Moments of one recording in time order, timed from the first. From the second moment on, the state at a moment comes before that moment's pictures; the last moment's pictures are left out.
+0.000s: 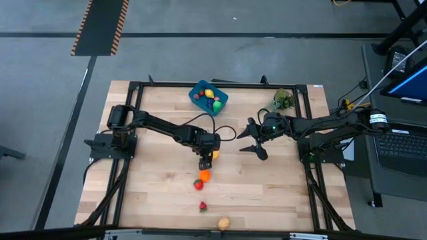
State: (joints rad) left arm -0.04 1.90 1.21 -0.48 0.02 -0.25; right arm -0.11 1.22 0.48 0.27 -0.33 -0.03
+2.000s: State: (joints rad) left arm -0.02 1.70 1.33 -0.78 -0.23 -0.05; right arm -0.11 1.27 0.48 0.27 -0.33 -0.03
